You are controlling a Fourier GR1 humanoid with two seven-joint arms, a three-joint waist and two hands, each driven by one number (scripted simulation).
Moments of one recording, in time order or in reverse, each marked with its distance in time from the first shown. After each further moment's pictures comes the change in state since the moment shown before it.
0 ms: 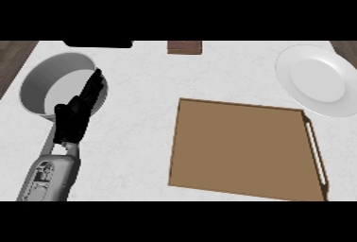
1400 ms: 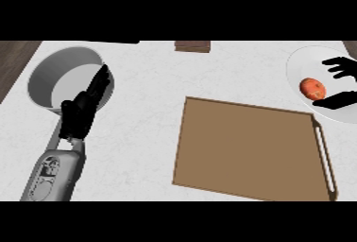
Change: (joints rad) left arm -0.038 -0.017 -0.011 0.010 -0.013 -0.014 -0.001; right arm -0.374 0.300 0.174 0.429 0.197 -0.178 0.238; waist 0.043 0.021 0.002
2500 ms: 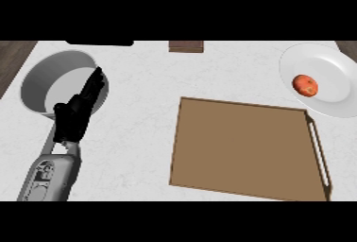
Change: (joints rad) left arm 0.031 0.006 0.018 -0.026 0.002 0.006 0.012; right arm 0.117 -0.239 -0.398 0.017 -0.400 0.233 -0.112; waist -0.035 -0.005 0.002
